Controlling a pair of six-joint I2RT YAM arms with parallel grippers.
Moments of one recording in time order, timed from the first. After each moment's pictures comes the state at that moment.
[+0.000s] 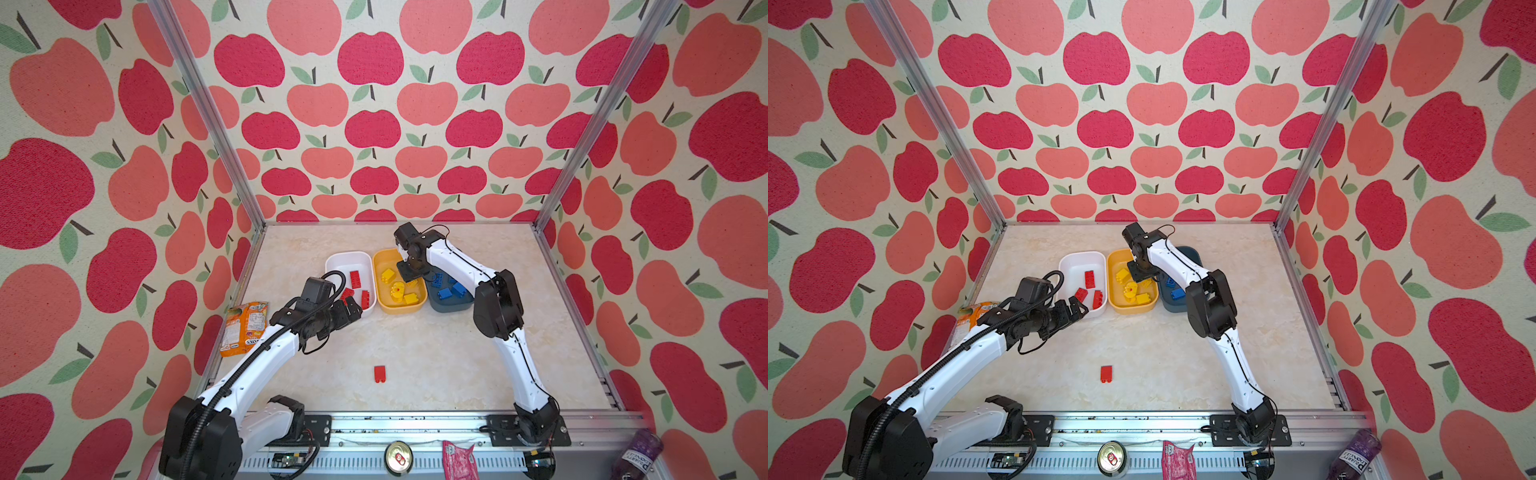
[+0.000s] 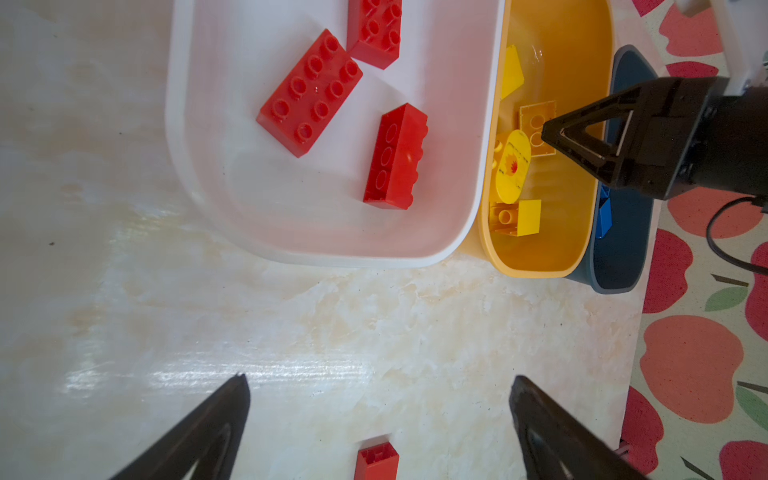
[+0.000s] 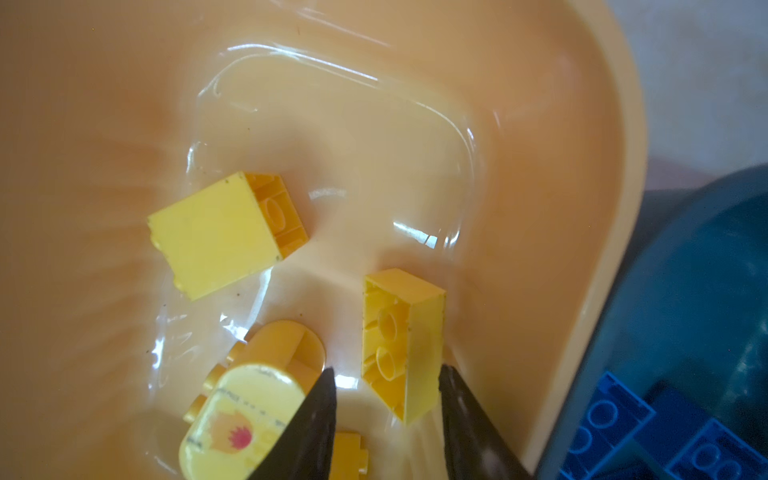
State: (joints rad) left arm -0.36 1.11 0.75 -0.58 0.21 -0.74; right arm 0.69 2.35 2.13 -1.05 0.08 0.14
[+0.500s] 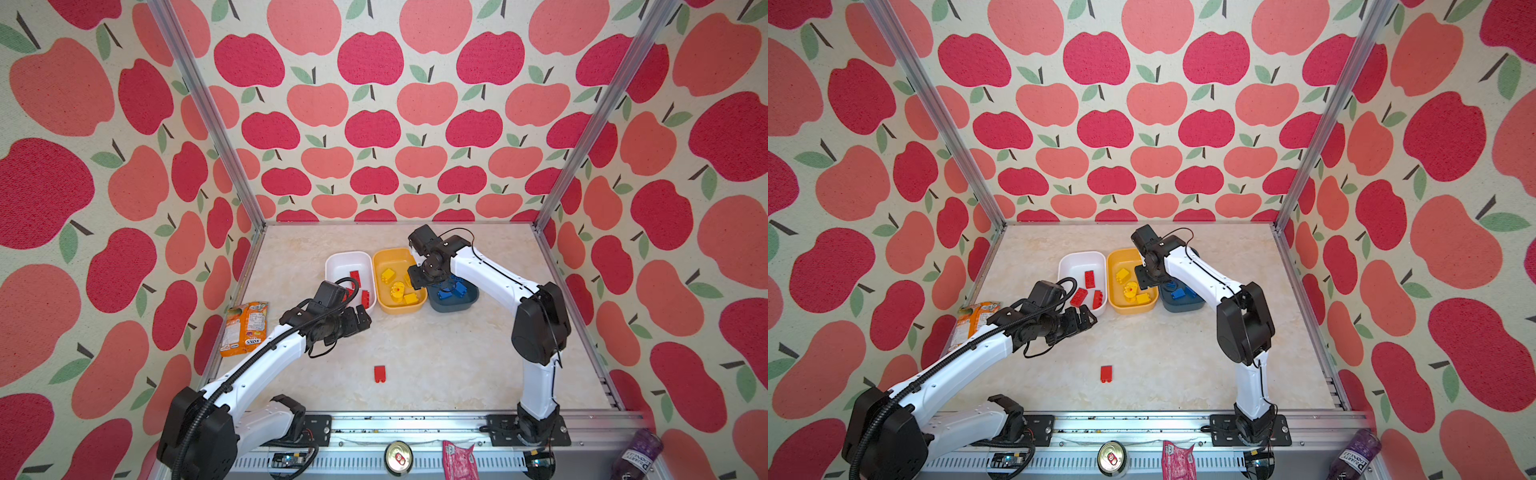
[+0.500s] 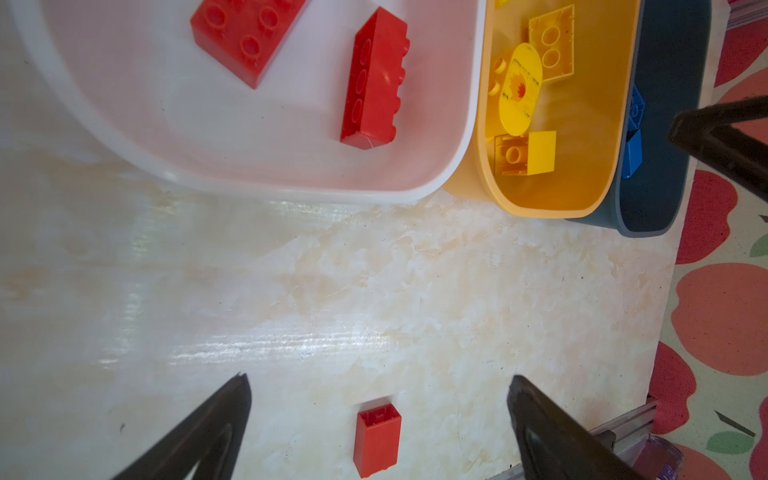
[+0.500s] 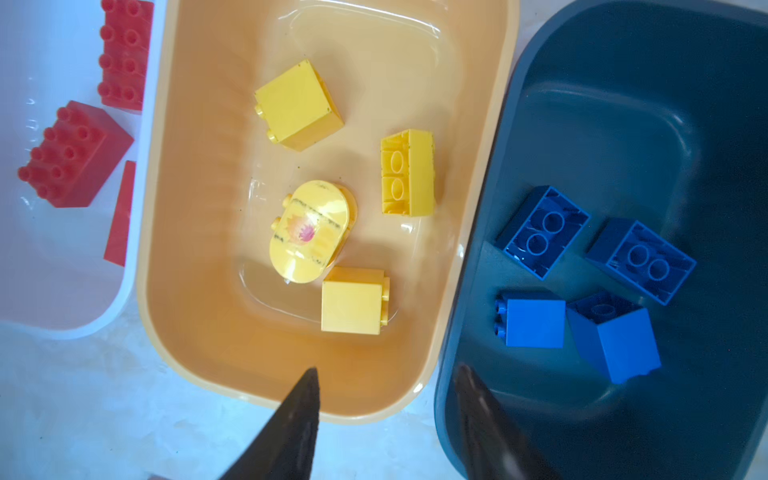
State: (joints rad) left arm -0.50 1.14 0.76 -0.63 0.18 -0.76; right arm 0.71 1.93 1.69 -0.96 0.03 0.25
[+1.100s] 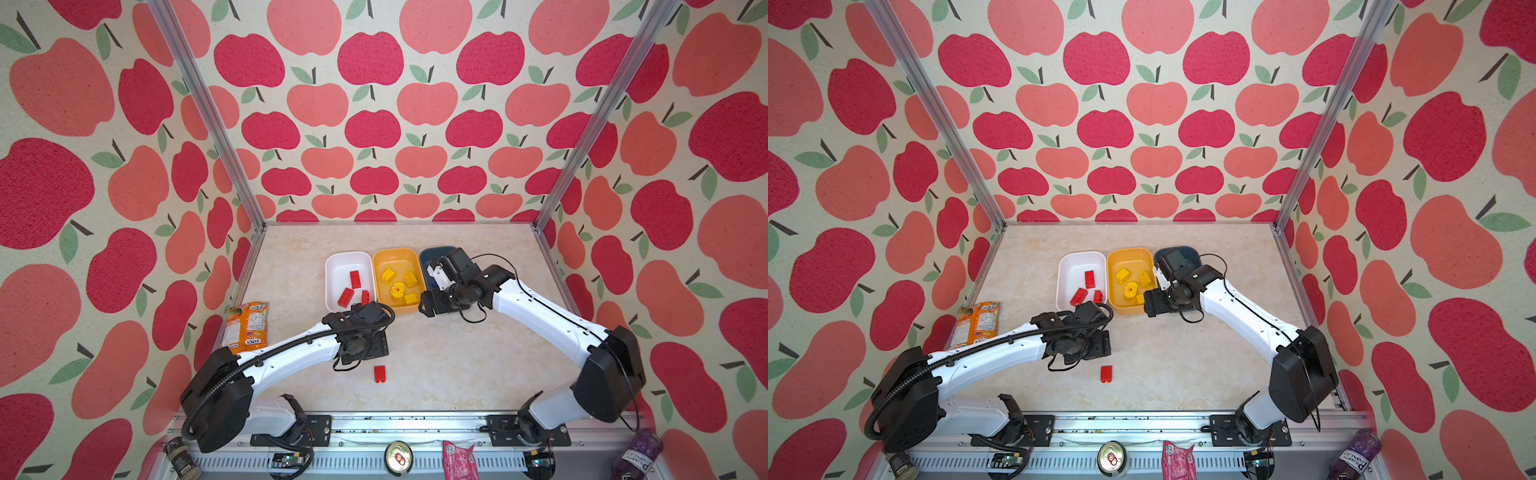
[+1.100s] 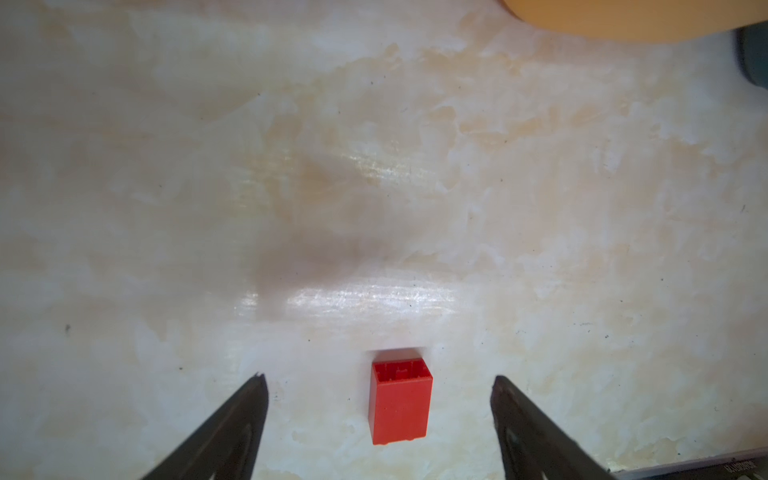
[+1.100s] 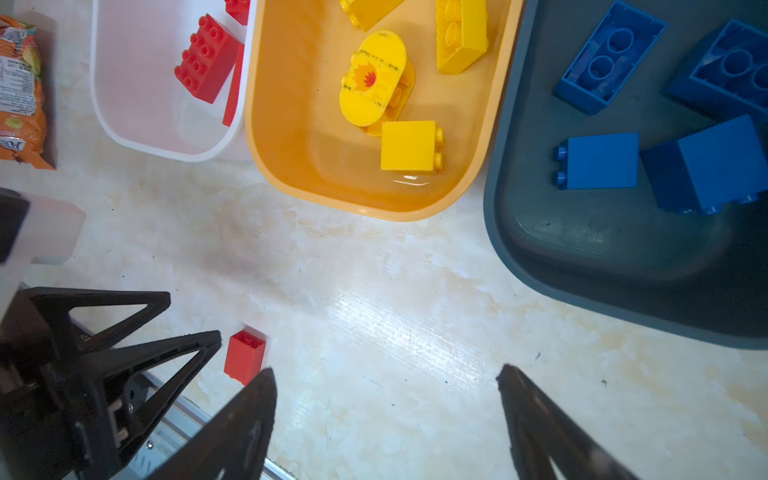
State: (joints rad) left arm -0.88 1.35 0.84 -0.77 -0.05 -0.98; right arm 0.72 1.48 1.23 -0.84 -0.16 0.34
